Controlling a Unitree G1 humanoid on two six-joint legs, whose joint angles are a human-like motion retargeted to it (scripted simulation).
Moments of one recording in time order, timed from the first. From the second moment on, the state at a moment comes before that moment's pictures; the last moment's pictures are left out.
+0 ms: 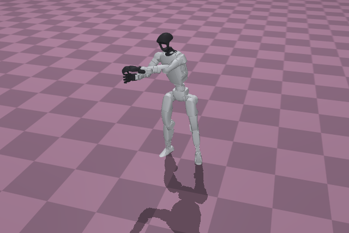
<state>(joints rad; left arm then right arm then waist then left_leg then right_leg) -1.67 0.23 -1.00 0.88 0.14 -0.09 0.19 -1.05 -0.43 0.36 0.54 0.63 -0.18 -0.17 -0.21 0.09 0.18 0.07 0.09 0.51 -0.03 -0.09 -0.18 -0.05 -0.19 -0.20 0.04 0.01 0.26</state>
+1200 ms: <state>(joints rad) -0.51 0.57 -0.06 0.66 -1.13 -0.41 0.38 -0.36 -0.35 -0.06 0.55 1.36 -0.36 -0.34 0.15 -0.09 0.14 0.09 0.08 0.39 -0.02 -0.12 -0.17 0.03 -0.21 -0.31 0.05 0.00 0.24</state>
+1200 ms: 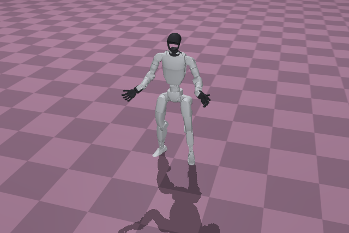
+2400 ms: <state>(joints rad) -0.94 0.56 -0.64 0.62 0.34 -0.17 0.41 -0.85 -0.72 0.38 0.38 -0.32 -0.09 -0.54 -0.01 -0.08 0.08 0.11 0.09 0.44 -0.01 -0.13 -0.17 0.02 -0.21 -0.25 0.06 -0.01 0.26</state>
